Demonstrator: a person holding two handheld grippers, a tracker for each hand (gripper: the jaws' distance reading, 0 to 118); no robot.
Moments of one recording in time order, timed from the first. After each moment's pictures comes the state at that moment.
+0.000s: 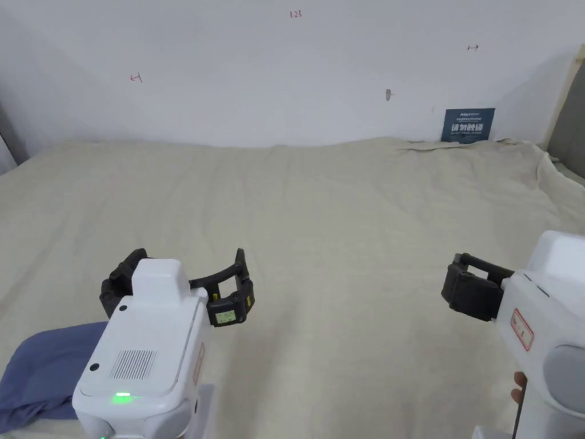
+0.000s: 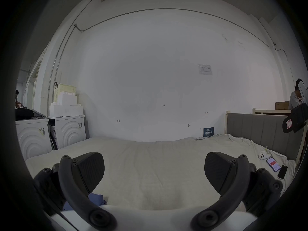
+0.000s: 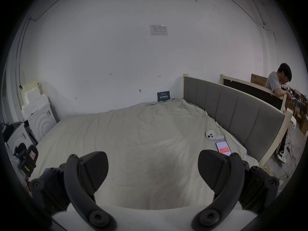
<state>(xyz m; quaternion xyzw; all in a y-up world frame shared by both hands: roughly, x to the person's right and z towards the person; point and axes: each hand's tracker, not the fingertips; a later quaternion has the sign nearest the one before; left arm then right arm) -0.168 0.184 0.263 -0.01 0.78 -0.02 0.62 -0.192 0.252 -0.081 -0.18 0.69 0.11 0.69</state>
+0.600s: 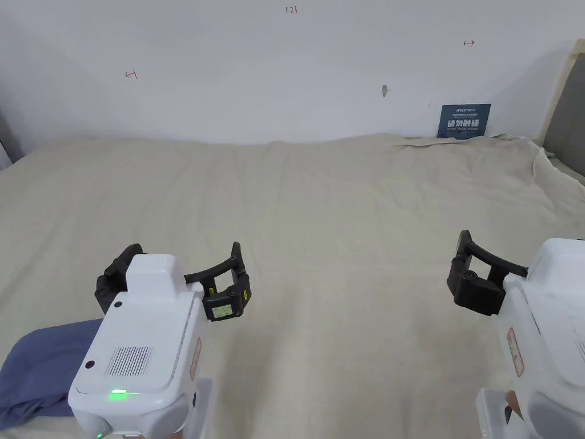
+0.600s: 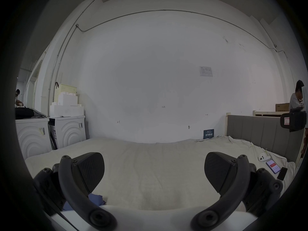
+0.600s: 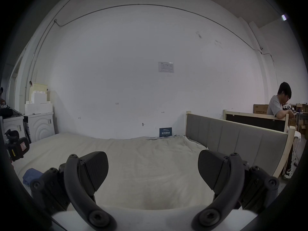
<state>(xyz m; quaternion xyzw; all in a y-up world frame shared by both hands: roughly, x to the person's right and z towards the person) -0.166 0.184 0.262 0.00 0.78 -0.02 0.62 -0.190 0.215 -0.089 -0.01 0.72 0.02 0.70</state>
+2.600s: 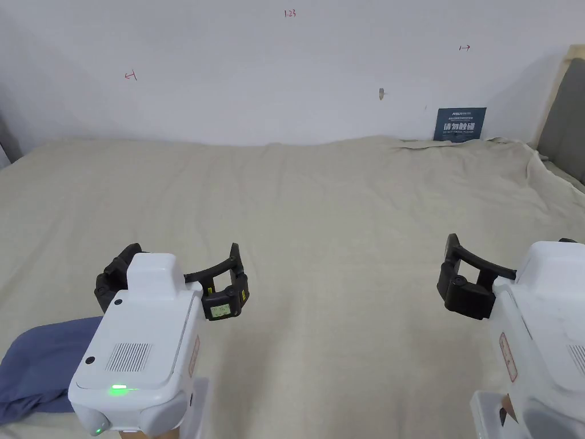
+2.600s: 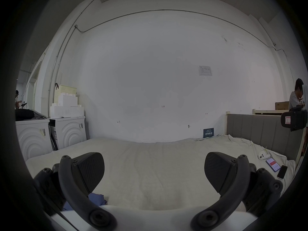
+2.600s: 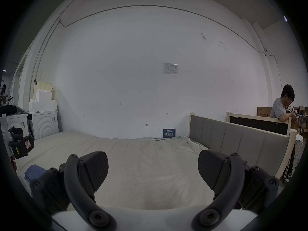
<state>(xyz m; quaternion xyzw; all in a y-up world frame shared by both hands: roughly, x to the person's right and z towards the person) -0.160 0.183 0.261 -0.01 0.78 -0.03 0.62 -0.179 0.217 -0.089 0.00 0.73 0.02 0.68</state>
